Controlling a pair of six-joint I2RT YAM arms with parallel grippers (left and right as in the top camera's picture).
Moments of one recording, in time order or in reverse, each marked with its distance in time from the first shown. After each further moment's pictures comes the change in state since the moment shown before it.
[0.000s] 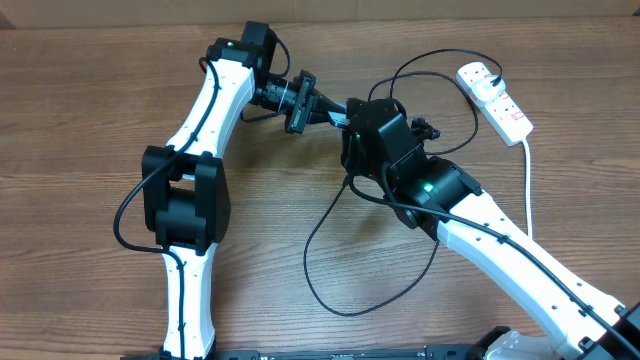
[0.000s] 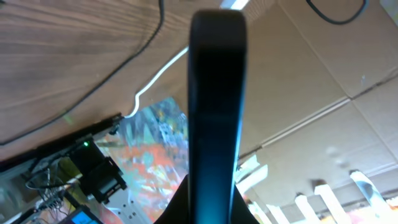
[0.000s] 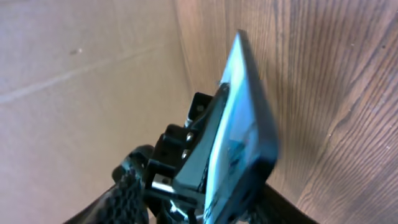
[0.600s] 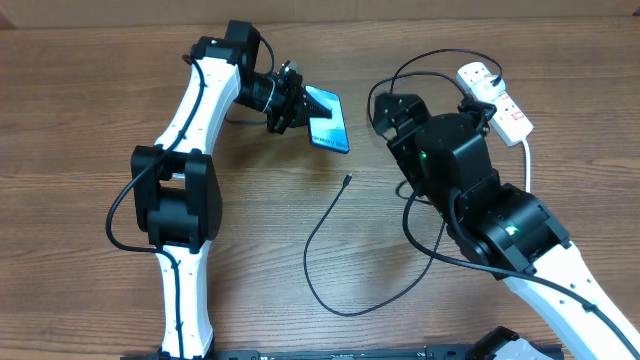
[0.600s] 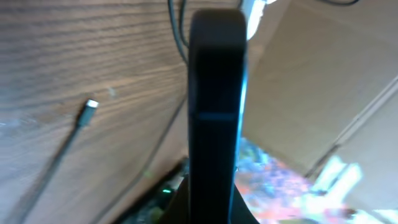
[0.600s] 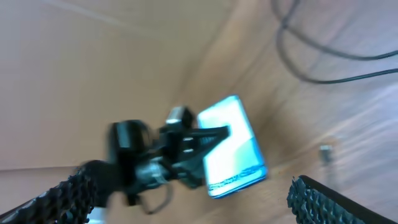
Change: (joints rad) left arm 0.051 -0.002 0.000 -0.032 -0.167 0.490; right arm -0.062 -0.277 0.005 -0.261 -0.006 -0.725
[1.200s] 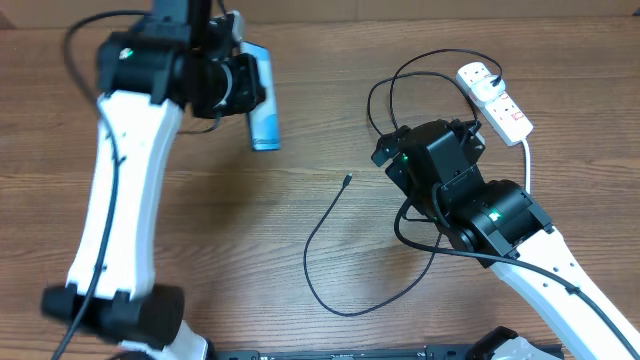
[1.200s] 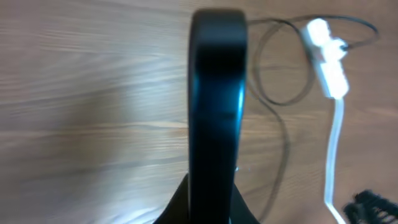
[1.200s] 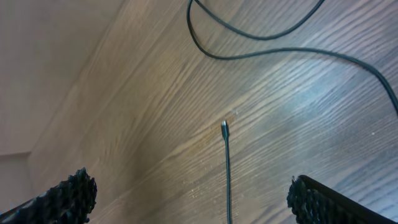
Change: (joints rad) left arm 0.000 -0.575 0.009 -0.156 -0.787 0.141; right arm -0.003 0.056 0.000 -0.239 -0.024 -0.061
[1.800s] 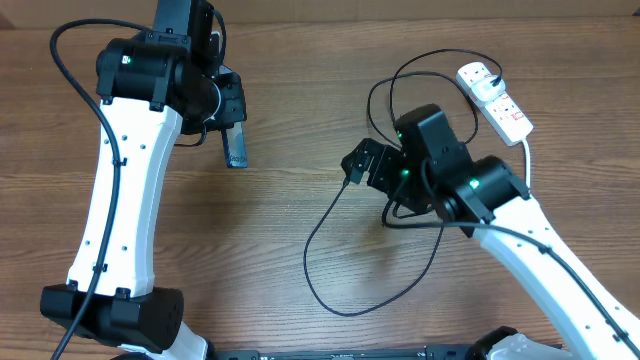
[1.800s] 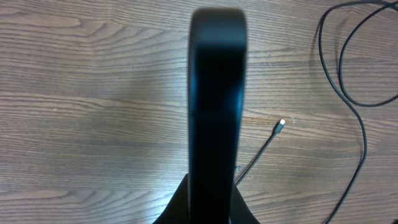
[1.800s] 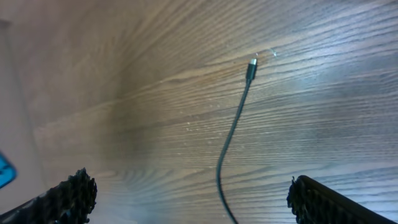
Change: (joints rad) left arm 0.000 -0.007 -0.062 -0.068 -0.213 0.004; right arm -0.082 0.126 0.001 0.047 -0.416 -0.377
